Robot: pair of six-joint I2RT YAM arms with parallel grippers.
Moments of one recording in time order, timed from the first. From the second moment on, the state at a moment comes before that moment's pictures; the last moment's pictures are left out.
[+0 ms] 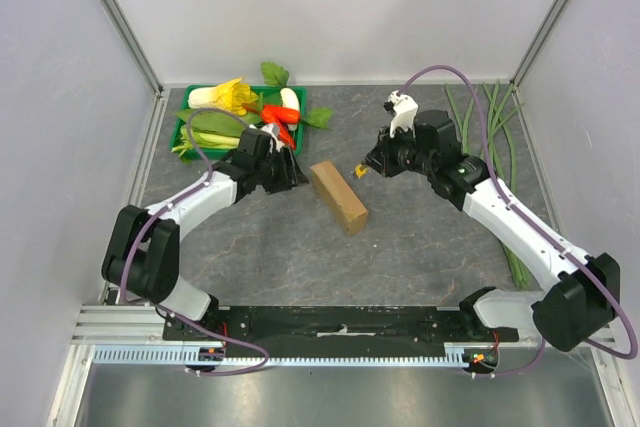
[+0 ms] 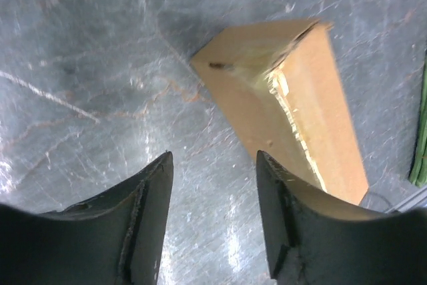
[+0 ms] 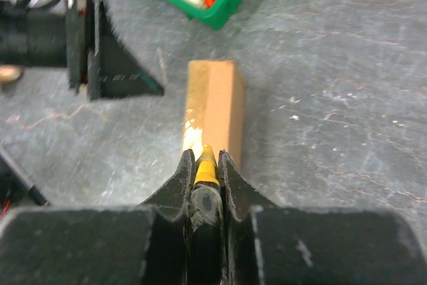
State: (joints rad) left arm -0.41 1.53 0.93 -0.23 0.23 -0.63; right arm 0.50 1.29 1.10 -0.28 -0.22 0.21
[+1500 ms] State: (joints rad) left arm -0.34 1.72 1.00 0.04 0.56 -0.49; right arm 0.63 1.27 0.93 -0.38 -0.22 0.19
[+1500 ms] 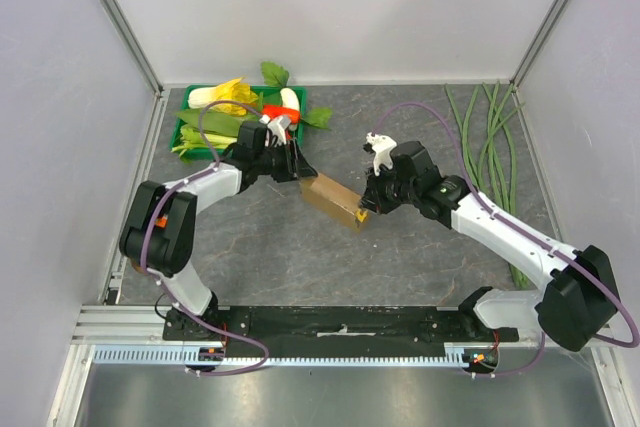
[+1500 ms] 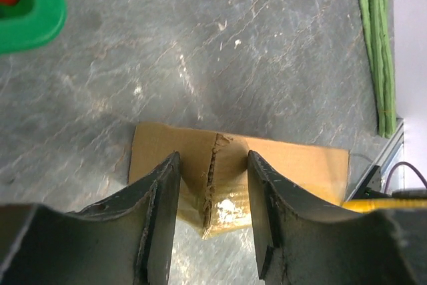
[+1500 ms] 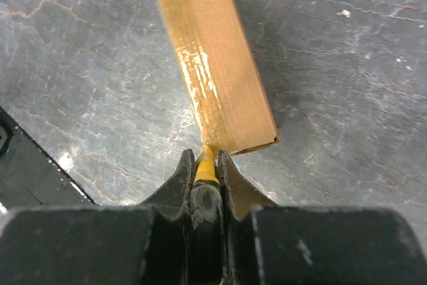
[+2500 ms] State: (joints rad) left arm -0.40 1.33 0.90 -0.11 0.47 -0.35; right arm 0.60 1.06 0.96 -0.41 0.04 0.21
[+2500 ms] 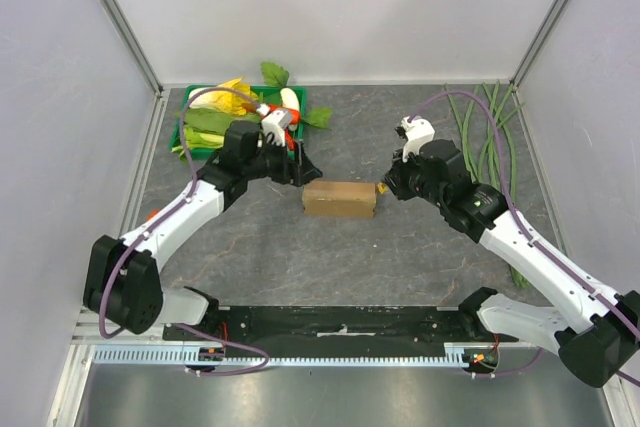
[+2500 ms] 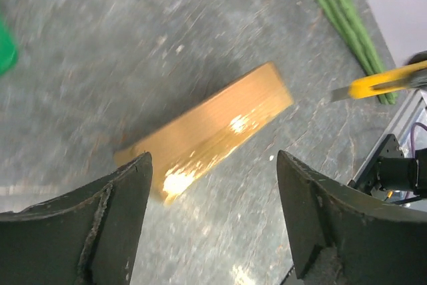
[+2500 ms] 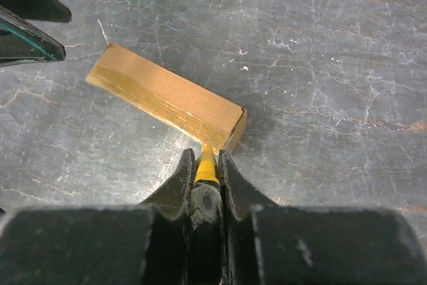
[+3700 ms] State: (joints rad) left arm -0.71 1.80 1.36 -0.45 0.36 0.36; right arm 0.58 1.07 0.96 -0.44 0.11 0.27
